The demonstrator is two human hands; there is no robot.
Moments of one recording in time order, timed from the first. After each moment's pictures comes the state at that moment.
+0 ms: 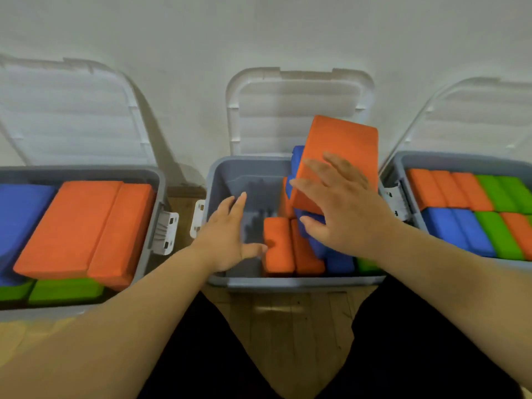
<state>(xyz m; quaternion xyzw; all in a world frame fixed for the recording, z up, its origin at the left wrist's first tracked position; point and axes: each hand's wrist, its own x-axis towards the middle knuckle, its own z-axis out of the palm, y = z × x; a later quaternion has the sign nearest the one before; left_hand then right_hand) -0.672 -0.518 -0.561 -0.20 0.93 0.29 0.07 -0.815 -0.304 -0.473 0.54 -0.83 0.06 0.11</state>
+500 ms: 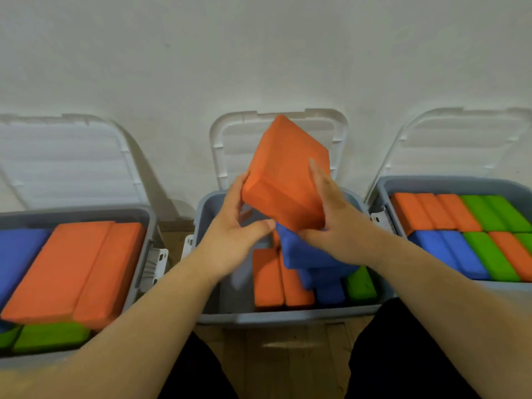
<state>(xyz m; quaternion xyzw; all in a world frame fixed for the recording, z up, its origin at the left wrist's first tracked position) -0.718 -0.468 -0.482 -0.12 0.75 0.63 -0.17 -0.854 -0.277 -0.455 0.45 -0.82 0.33 -0.13</state>
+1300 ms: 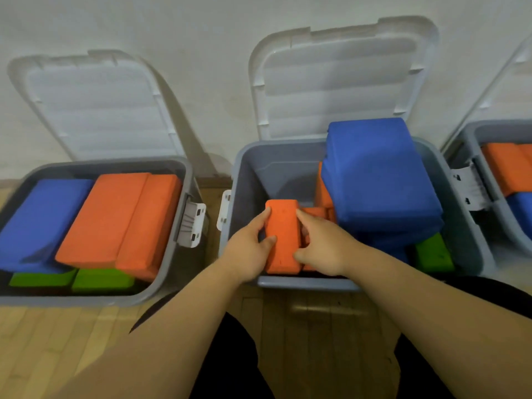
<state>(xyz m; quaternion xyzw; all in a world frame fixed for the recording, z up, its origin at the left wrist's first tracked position) -0.664 -0.508 -0.612 -0.32 0.84 0.44 0.06 -0.797 -0.362 -0.606 0.41 -0.83 0.20 -0.31</state>
